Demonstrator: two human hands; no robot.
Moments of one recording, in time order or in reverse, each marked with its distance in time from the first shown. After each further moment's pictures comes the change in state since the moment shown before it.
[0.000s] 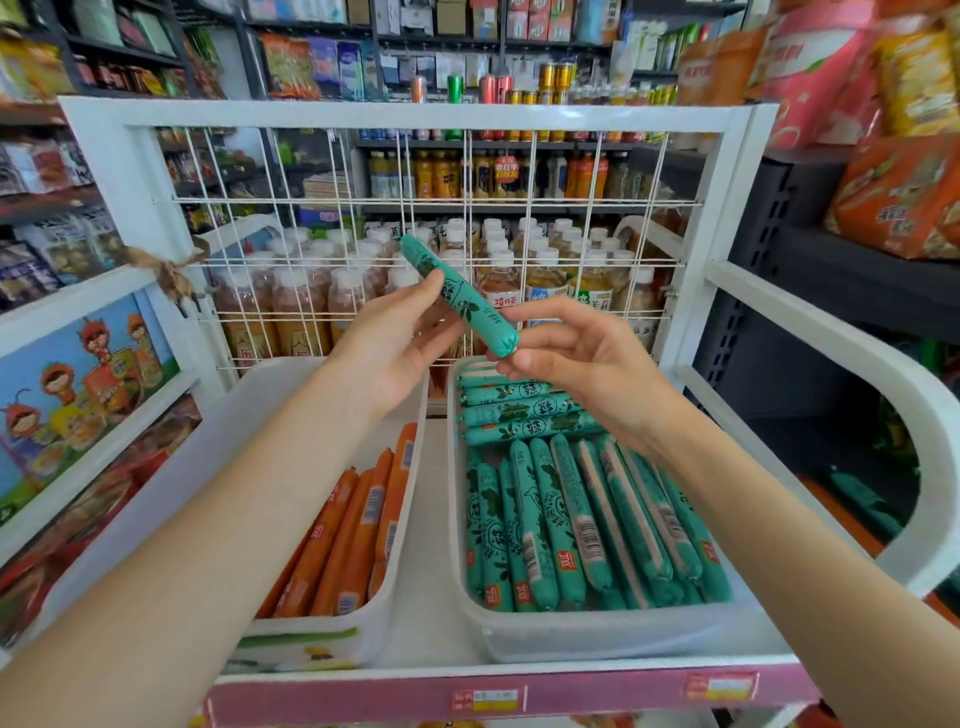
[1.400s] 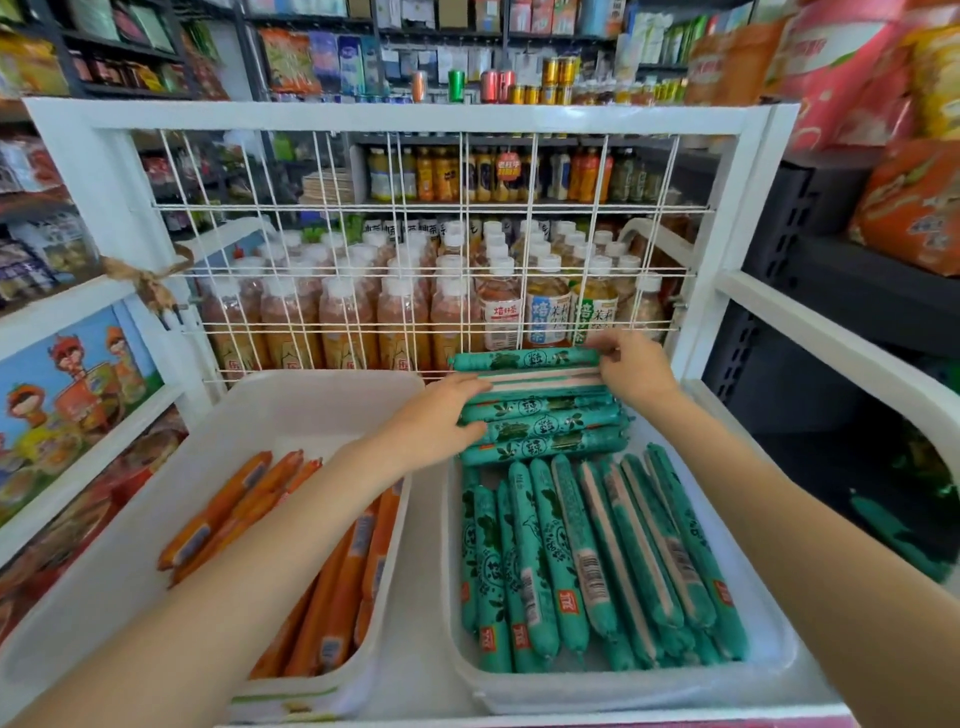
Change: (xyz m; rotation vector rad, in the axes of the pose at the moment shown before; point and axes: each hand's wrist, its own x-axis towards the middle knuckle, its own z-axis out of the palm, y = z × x) left_hand 0.039 -0.062 -0.027 1.628 -0.417 0.263; right_hand 0.053 0.066 -0.086 -1.007 0.409 0.353
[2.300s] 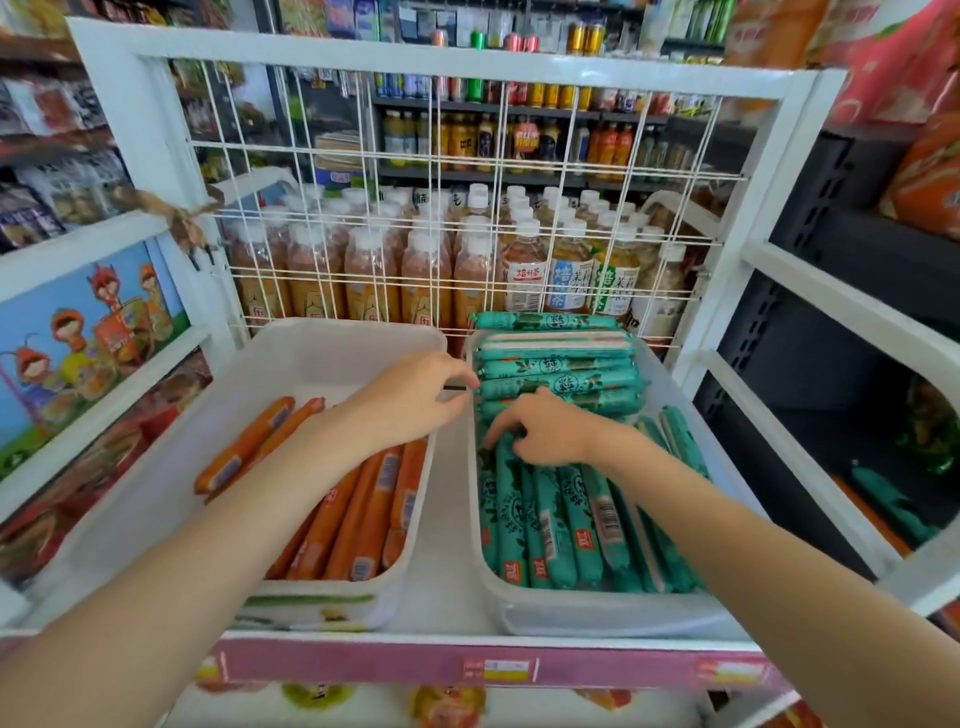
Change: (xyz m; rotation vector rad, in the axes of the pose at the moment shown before) left_hand -0.048 -0.018 -0.012 0.037 0.064 0.017; right_hand -0.078 -0.056 0.054 -0.332 -0.786 -0.347
